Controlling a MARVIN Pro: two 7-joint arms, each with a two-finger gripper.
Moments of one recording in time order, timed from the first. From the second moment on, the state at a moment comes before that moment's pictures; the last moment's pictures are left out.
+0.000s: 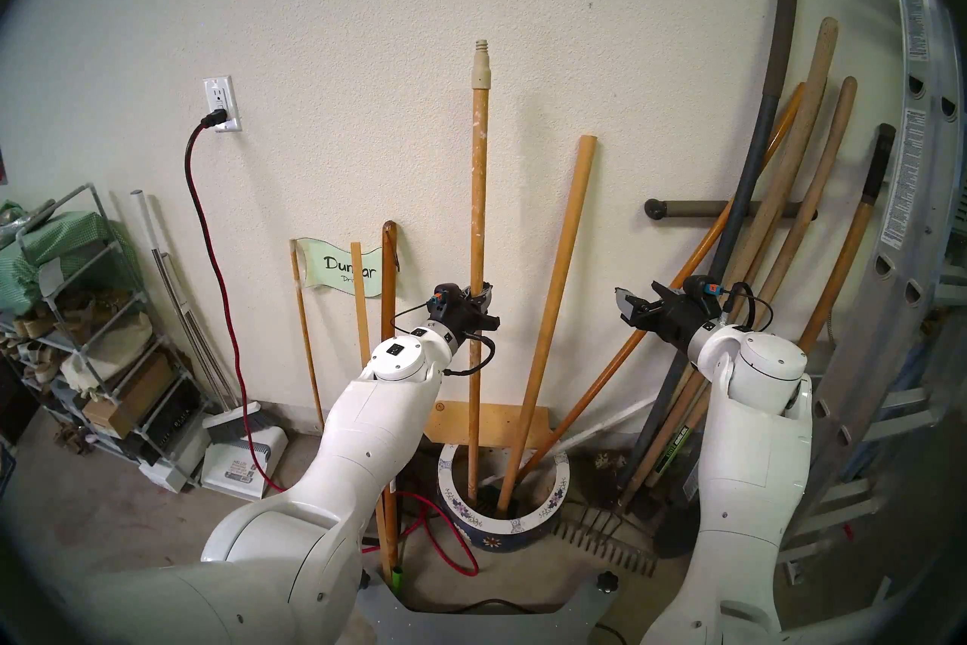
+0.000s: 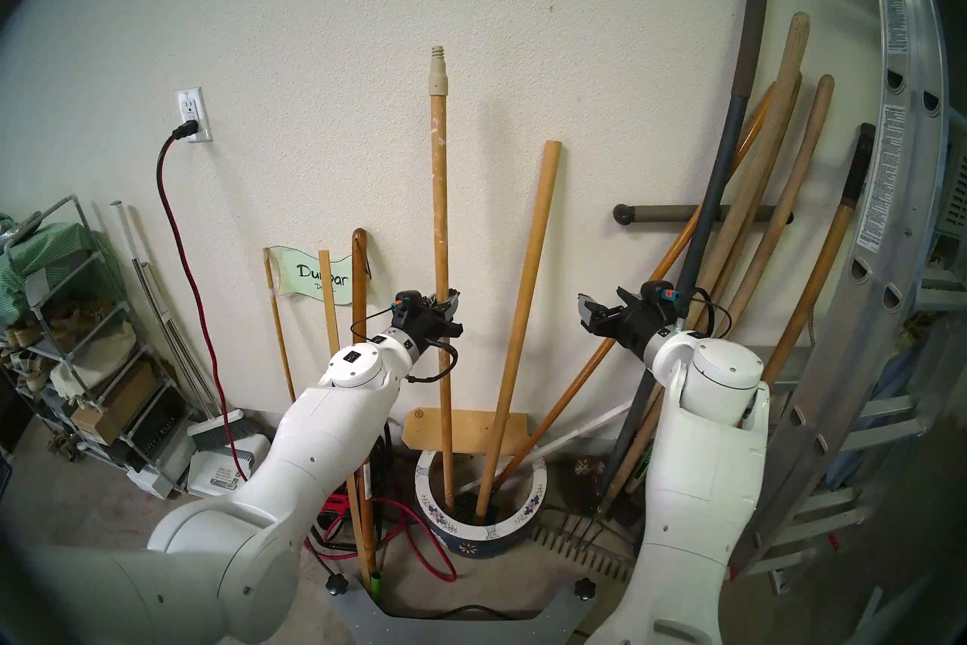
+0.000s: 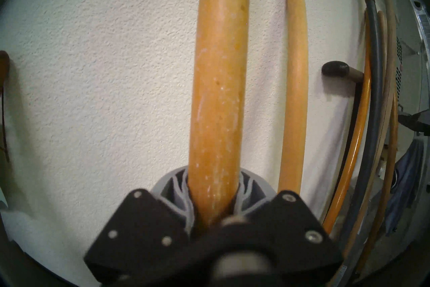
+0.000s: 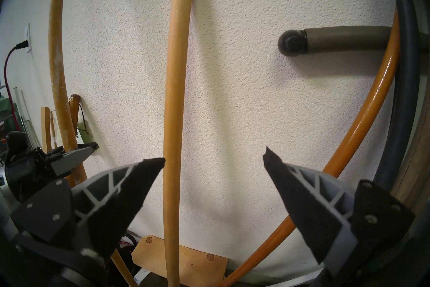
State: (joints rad) left arm 1.05 -1.61 -1.41 -0.82 -0.20 -0.19 -0.38; right arm -1.36 -1.68 2.04 -1.71 -0.27 0.44 0.78
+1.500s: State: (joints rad) left arm 0.65 -1.70 -1.34 -0.22 -0.11 -0.13 -0.24; right arm -1.36 -1.68 2.04 -1.71 -0.27 0.44 0.78
